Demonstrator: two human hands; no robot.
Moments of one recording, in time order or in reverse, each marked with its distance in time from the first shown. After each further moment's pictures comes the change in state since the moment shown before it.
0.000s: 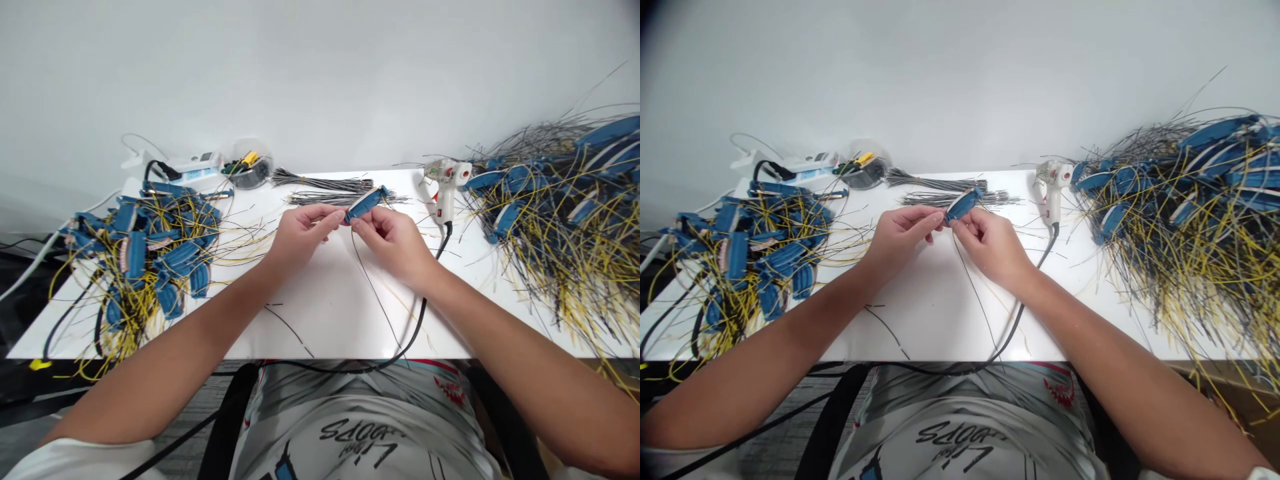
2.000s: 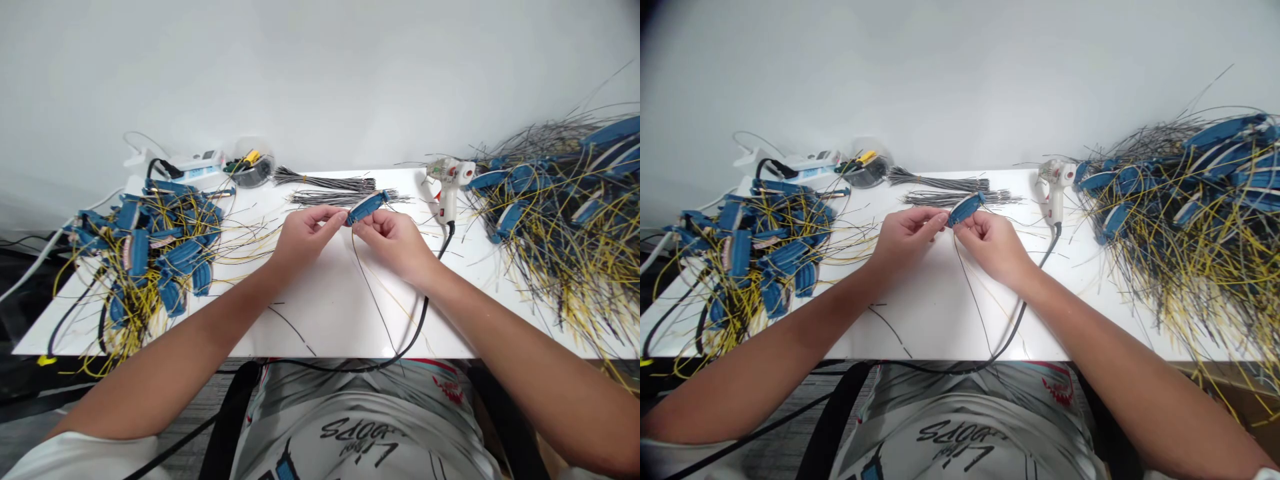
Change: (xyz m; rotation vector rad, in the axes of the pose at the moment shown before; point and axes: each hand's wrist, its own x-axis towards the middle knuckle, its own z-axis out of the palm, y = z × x) left_hand -0.001 -0.008 0.002 0.171 0.045 0.142; right_hand 0.002 0.002 0.002 0.167 -0.038 0.134
